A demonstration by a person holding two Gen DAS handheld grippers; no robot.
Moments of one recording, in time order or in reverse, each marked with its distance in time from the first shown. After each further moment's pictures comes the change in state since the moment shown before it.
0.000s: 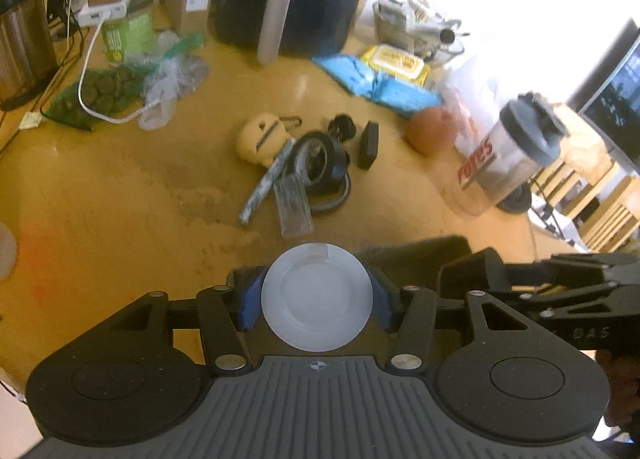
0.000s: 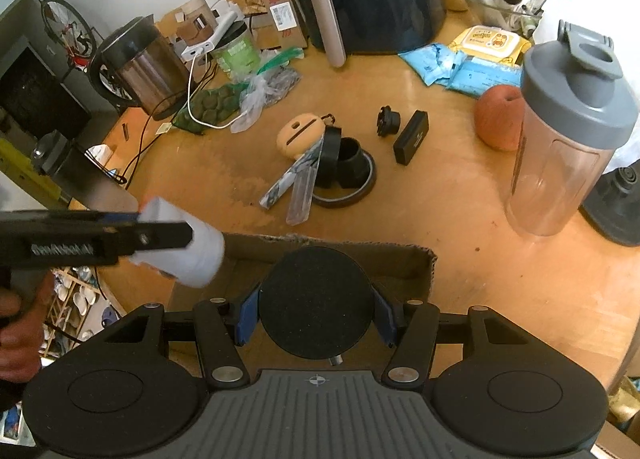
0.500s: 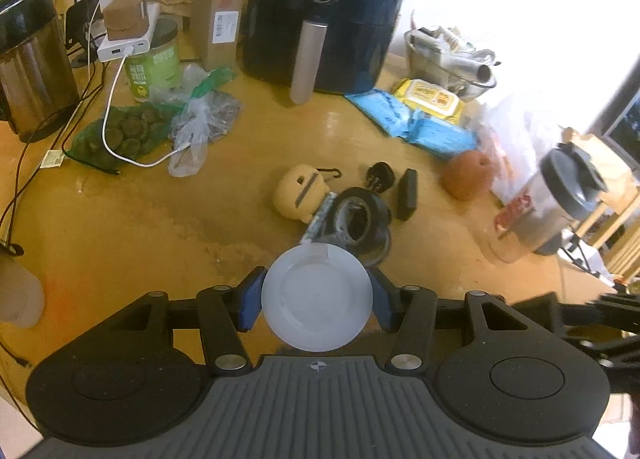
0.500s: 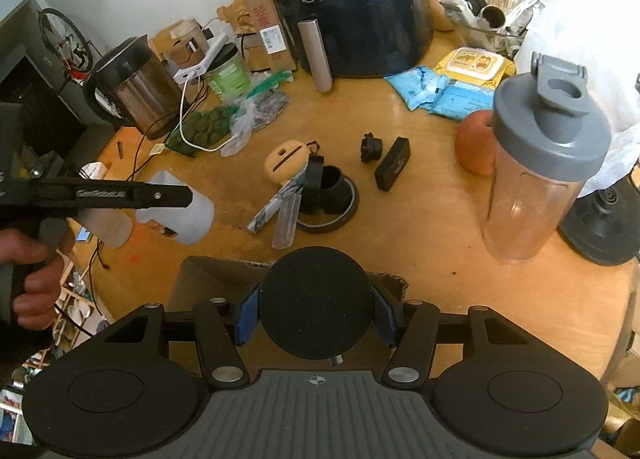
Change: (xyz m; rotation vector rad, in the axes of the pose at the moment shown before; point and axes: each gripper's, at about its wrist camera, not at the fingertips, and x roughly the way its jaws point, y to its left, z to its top) left arm -0.004 0.017 0.043 -0.006 -0.063 0.069; right arm -0.016 -0.011 0.011 0.004 -0.049 -0.016
